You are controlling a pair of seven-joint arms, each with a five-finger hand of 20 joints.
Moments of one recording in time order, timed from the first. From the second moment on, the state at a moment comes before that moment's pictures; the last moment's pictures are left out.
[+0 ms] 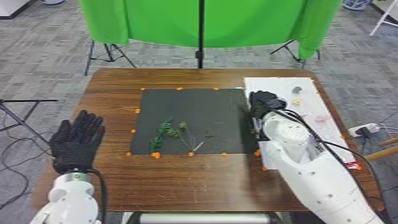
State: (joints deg) left arm 119.9 -60.5 -87.9 -122.0 1.9 27.0 30.8; right arm -76.4 -63.2 62.0 -92.4 -148.7 -15.2 22.7
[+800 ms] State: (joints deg) left arm 124.9 -60.6 -90.4 -123.5 -2.8 26.6 33.5; right arm -88.7 -56.1 61.0 -102.6 -143.2 2.3 19.6
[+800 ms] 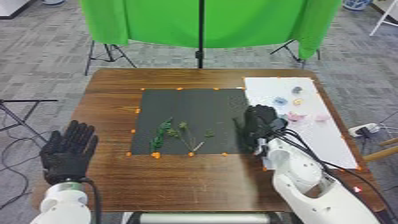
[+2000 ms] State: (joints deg) left arm 124.8 -61.0 -91.9 -122.6 -5.0 25.6 29.2; right arm -89.2 -65.9 55.8 -106.6 -142.6 -1.2 36.3
